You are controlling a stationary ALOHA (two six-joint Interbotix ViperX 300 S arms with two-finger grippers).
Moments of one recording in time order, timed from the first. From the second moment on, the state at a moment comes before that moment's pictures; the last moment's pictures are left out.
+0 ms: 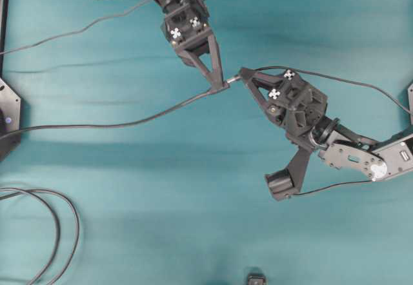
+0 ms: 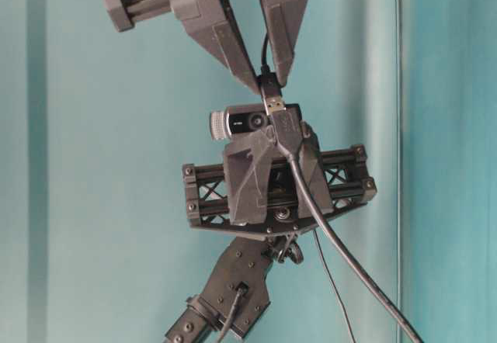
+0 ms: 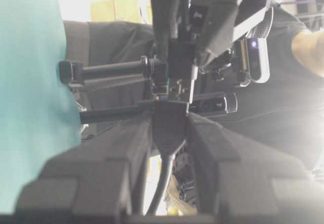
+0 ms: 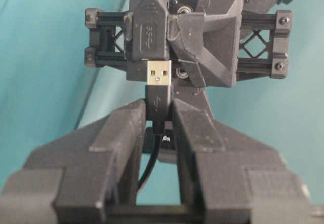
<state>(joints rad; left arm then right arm) 0.51 0.49 0.15 -1.53 1.55 0.82 0.40 -0.05 0.73 -1.70 1.03 0.58</state>
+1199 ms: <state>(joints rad) 0.51 0.49 0.16 -1.53 1.55 0.81 0.40 -0.05 0.74 -1.70 1.03 0.60</state>
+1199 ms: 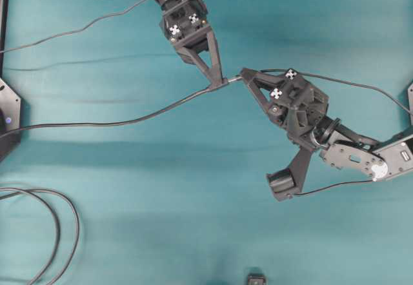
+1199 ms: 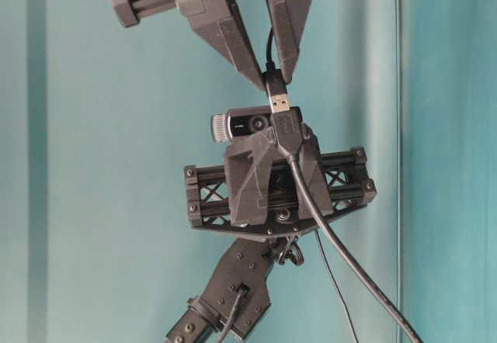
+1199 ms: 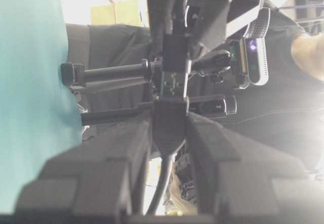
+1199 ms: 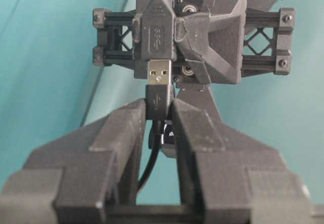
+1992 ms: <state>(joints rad) 0.50 0.50 0.13 -1.53 1.56 0.81 0.40 -0.01 0.70 -1.70 1.01 0.60</state>
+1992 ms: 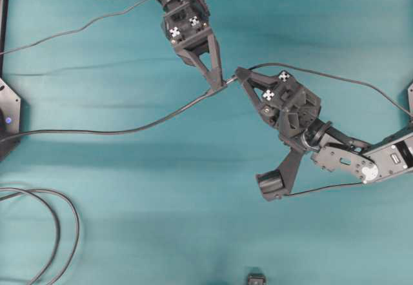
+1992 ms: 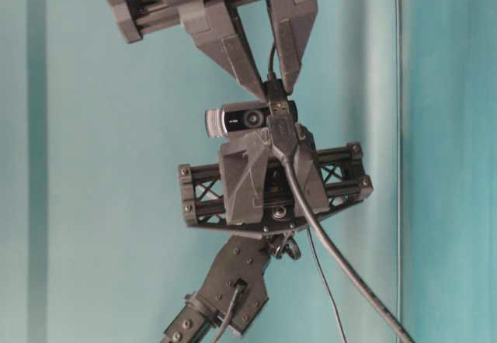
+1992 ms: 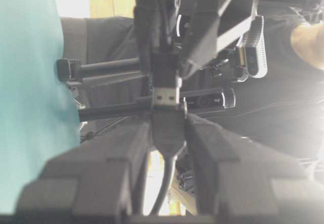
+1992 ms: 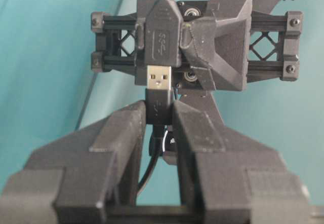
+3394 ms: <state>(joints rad) 0.50 0.56 0.02 -1.50 1.56 0.81 0.42 0.00 0.69 -1.70 1.00 0.62</state>
